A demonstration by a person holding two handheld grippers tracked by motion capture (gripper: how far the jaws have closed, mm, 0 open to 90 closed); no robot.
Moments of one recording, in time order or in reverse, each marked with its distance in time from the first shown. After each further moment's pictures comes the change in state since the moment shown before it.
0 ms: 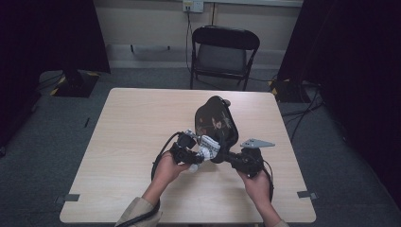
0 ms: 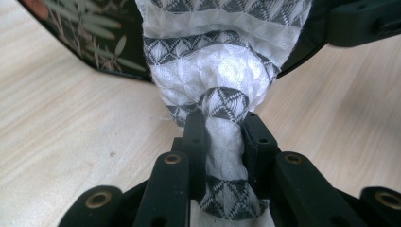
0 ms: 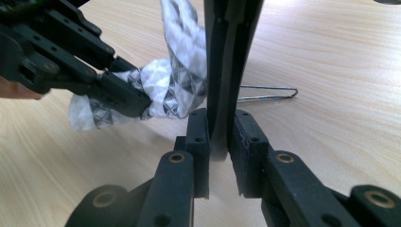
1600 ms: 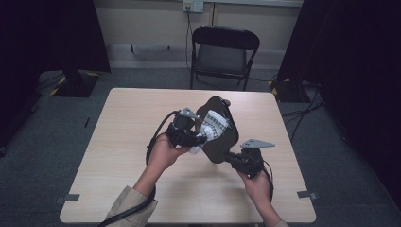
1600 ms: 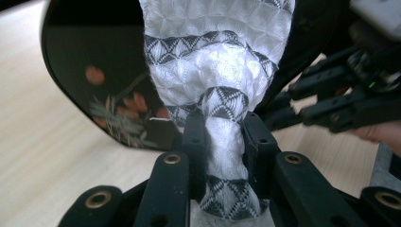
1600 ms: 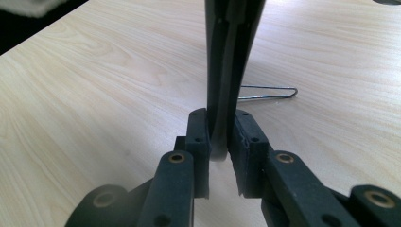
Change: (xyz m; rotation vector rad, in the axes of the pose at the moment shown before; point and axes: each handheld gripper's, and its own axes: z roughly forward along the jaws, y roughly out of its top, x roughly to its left) left arm -0.028 0.059 -0.084 -0.176 0.027 0.113; right arm 0.000 -0.001 0.000 -0.002 -0.002 -0.002
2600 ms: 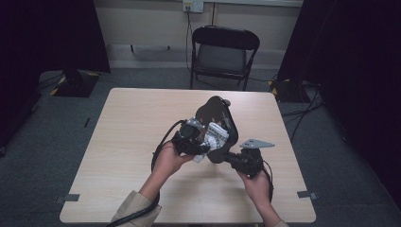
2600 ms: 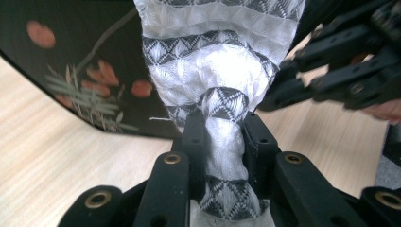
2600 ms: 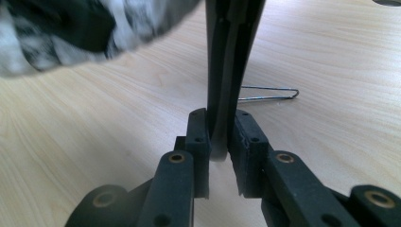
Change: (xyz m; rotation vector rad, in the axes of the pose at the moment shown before) left arm -0.001 -0.031 0.037 0.090 -0.031 -0.013; right arm 0.001 0.000 0.000 0.000 0.002 -0.002
